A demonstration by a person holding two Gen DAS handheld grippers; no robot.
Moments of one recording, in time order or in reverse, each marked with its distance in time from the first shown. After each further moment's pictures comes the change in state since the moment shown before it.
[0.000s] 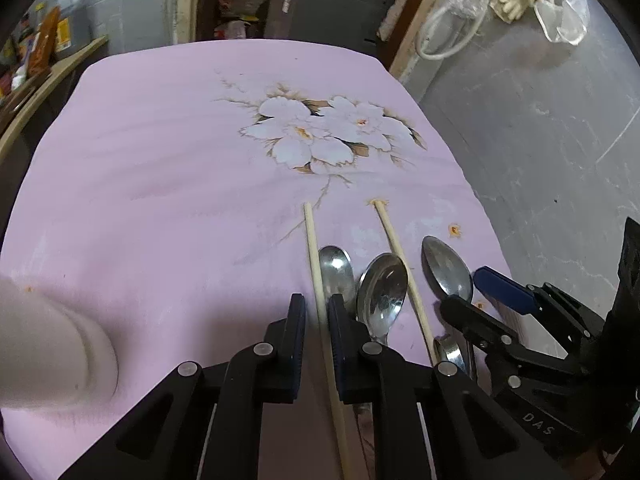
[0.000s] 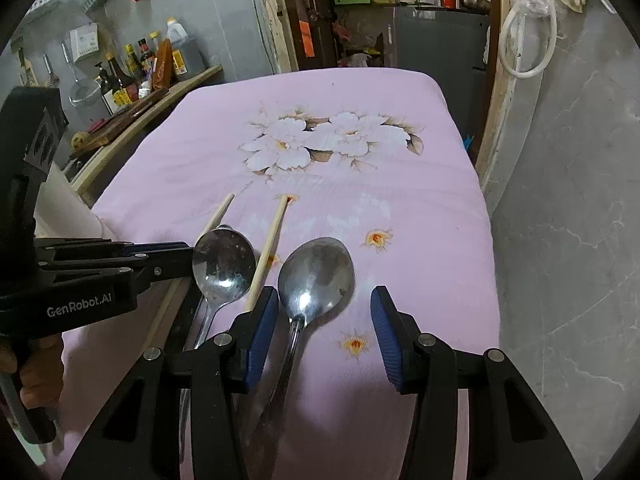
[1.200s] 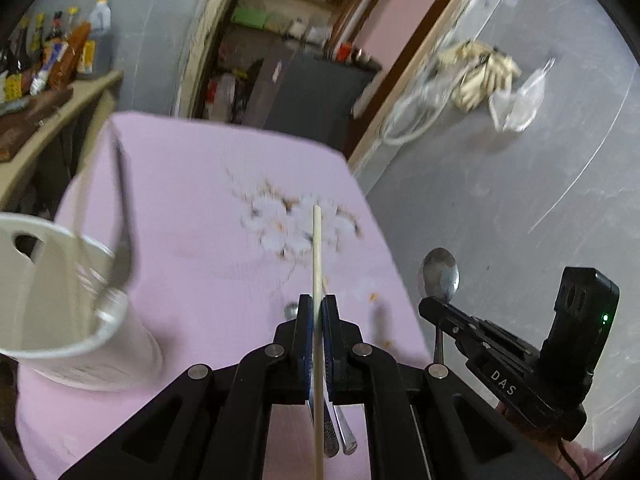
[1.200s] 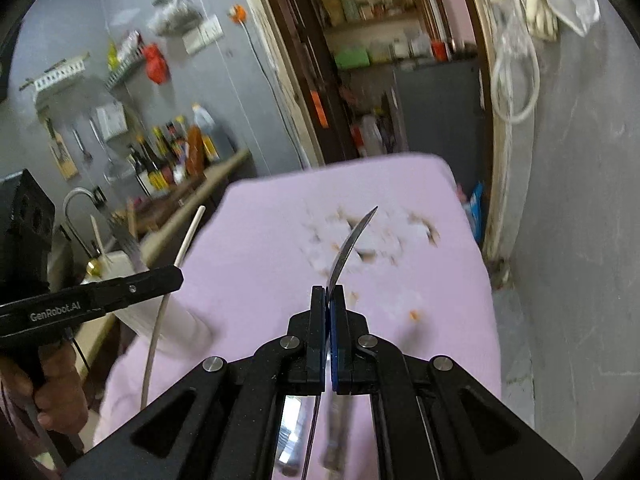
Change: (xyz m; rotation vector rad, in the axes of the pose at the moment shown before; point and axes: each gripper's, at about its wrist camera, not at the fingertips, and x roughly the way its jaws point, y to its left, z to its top) left arm -0.128 0.022 -0.001 -0.090 -0.267 -0.173; right arm -0.096 0.031 0.031 0.097 -0.269 0.114
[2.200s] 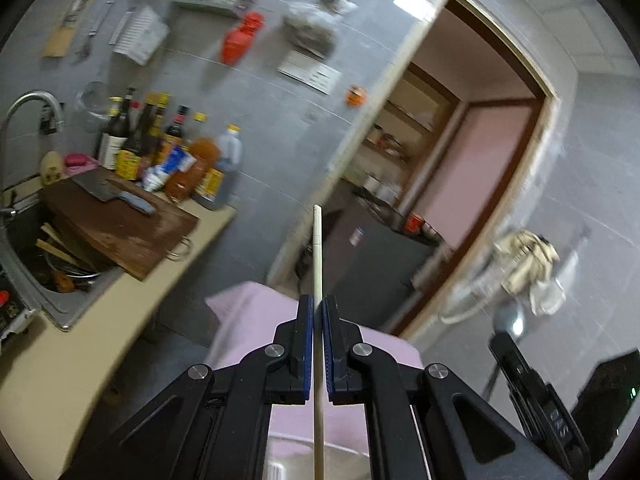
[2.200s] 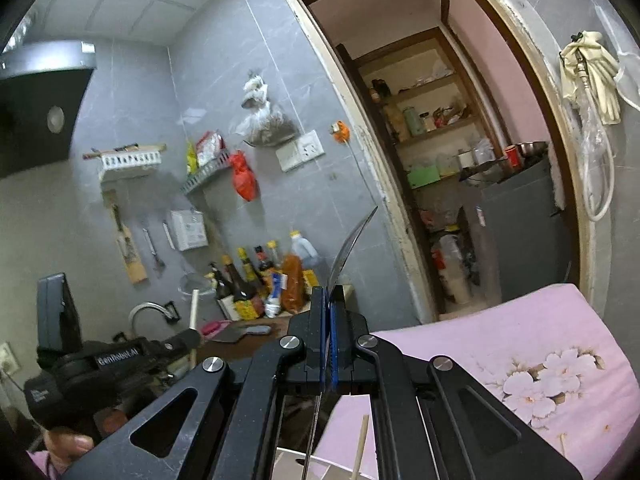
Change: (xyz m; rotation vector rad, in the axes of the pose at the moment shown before) left arm -0.161 0.164 0.085 -0.209 -0.520 0.158; right arm 0.035 0.213 0.070 0.020 -0.450 0.191
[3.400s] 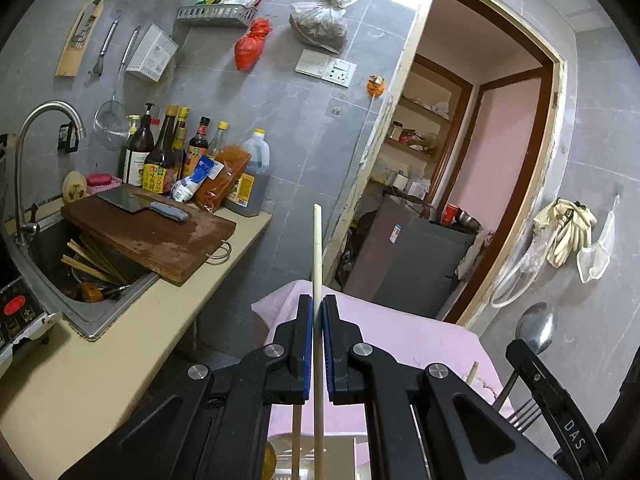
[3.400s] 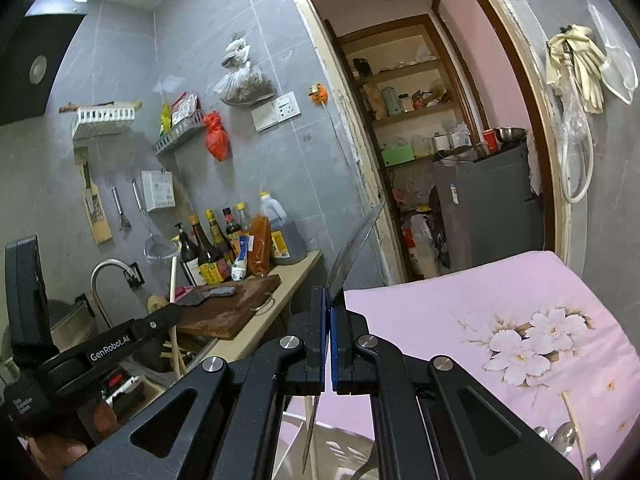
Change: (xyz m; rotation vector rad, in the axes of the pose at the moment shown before) left arm 0.024 0.024 -0.044 0.137 -0.045 0.112; right arm 0.007 -0.008 -0.048 -0.048 0.072 -0.107
